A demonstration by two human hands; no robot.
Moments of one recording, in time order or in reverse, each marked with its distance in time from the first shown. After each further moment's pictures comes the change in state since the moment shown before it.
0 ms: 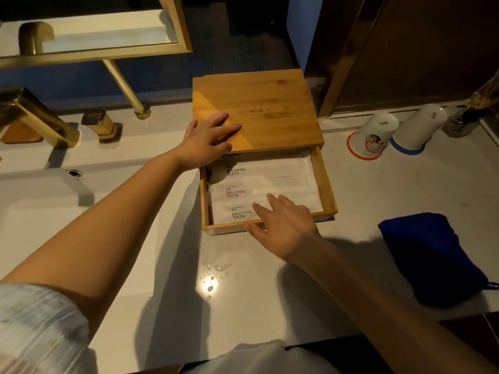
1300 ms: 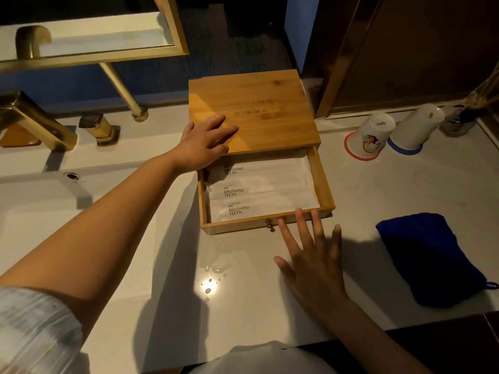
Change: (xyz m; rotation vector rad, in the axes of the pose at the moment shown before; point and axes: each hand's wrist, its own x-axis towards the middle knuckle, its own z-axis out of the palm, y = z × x) left_hand -0.002 0.002 -0.003 0.066 -0.035 0.009; right_hand -0.060 0.031 0.069 -0.199 0.370 0.120
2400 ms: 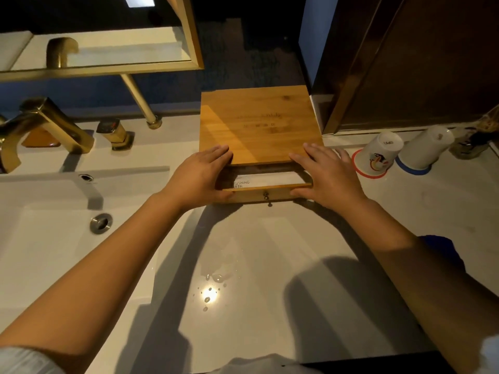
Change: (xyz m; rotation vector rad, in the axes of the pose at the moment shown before) left_hand -0.049 0.011 0.011 0.273 0.128 0.081; right_hand 0.157 0.072 -0.061 0.122 0.107 -0.226
